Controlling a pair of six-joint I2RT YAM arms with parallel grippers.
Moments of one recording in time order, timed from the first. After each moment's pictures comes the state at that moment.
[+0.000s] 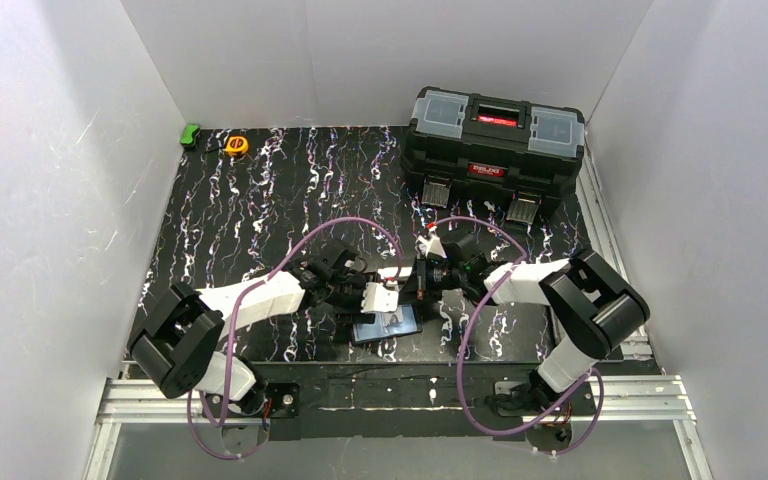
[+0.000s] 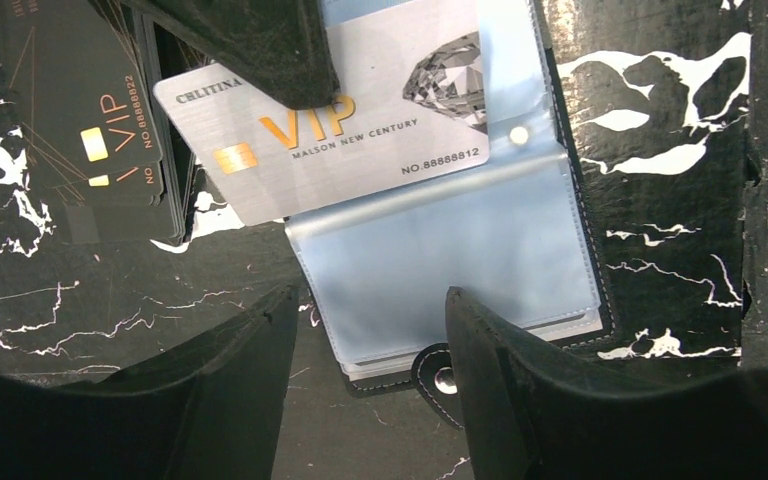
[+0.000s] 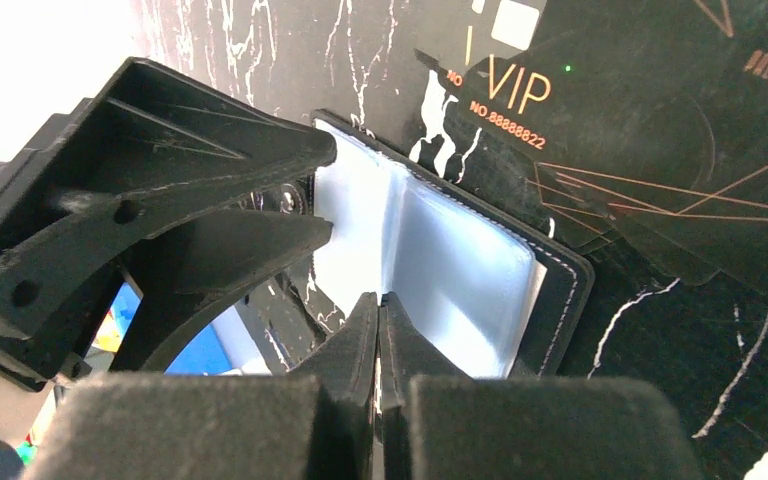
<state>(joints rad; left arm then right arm) -0.73 1.41 0.68 -0.31 0.42 0.95 0.66 1.61 0.61 0.30 -0.62 0.80</state>
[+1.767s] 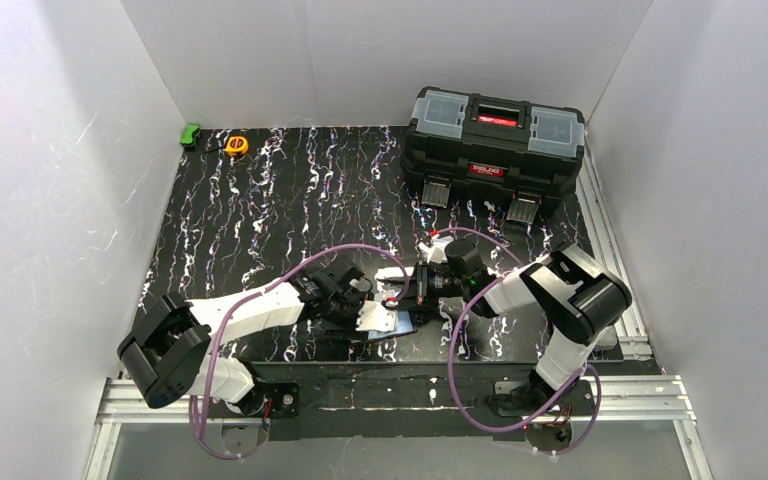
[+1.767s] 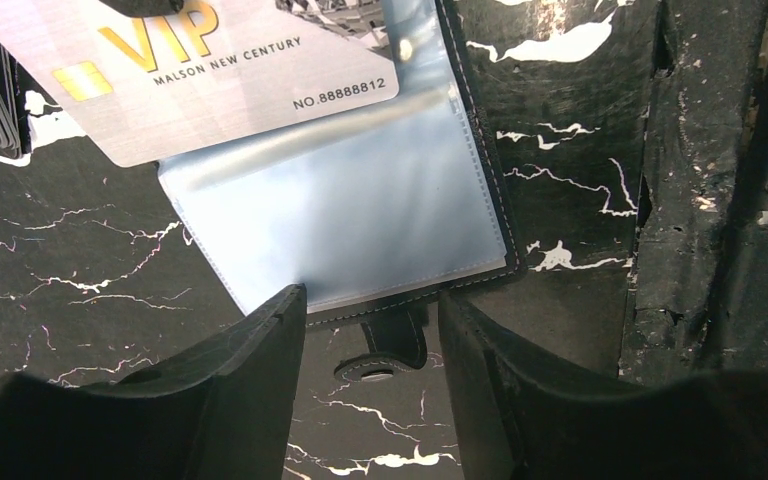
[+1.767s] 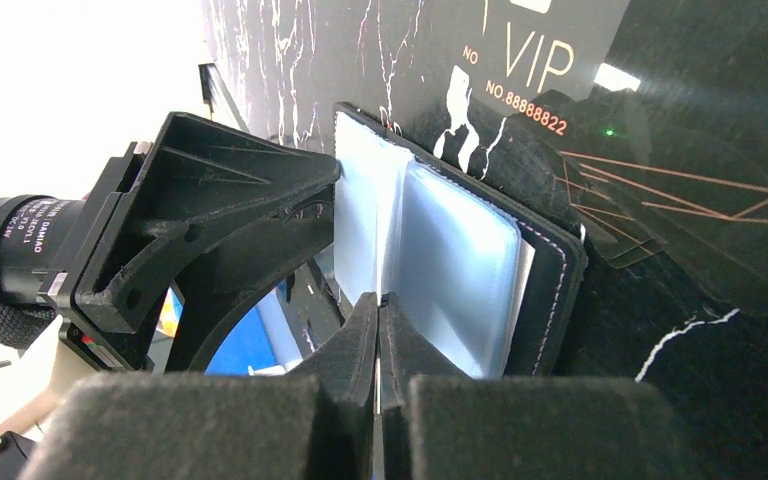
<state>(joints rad) -0.84 1.34 0.67 -0.52 0.23 0.88 0.67 1.72 0.49 0.67 -0.70 0.96</state>
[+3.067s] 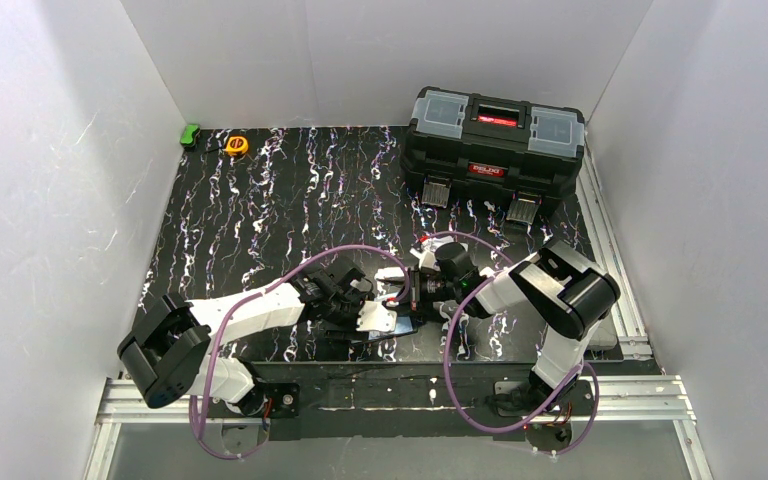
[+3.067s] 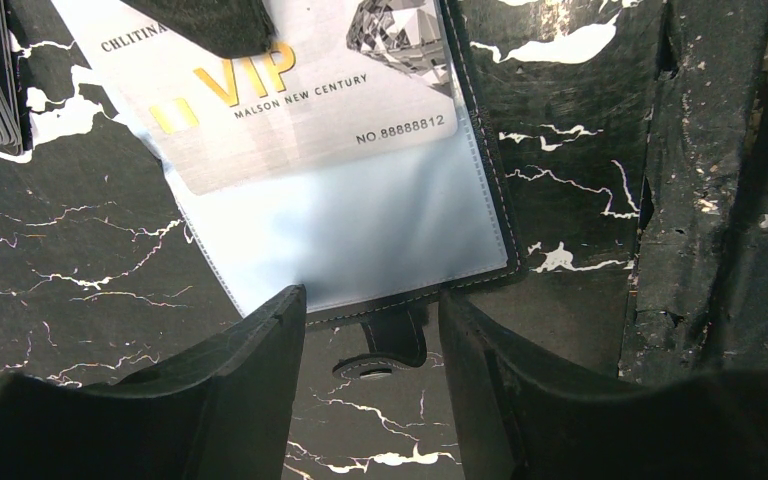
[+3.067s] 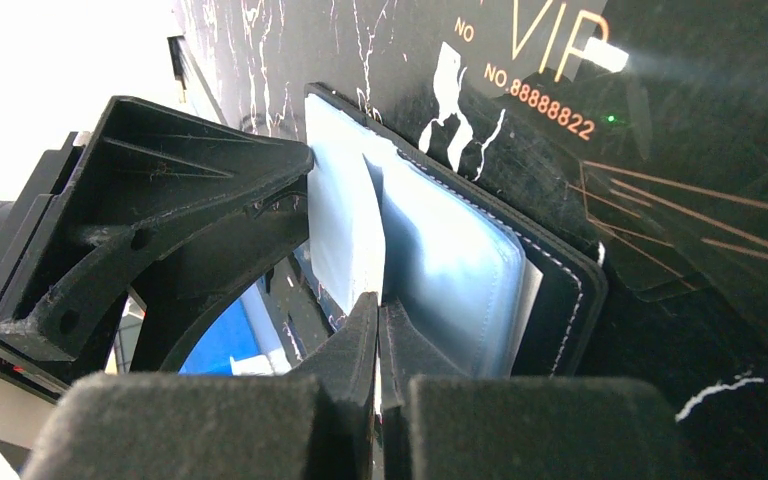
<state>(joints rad) -0.85 1.34 0.67 -0.51 0.22 0.86 0.72 1.77 0.52 0.64 -0.68 0.94</state>
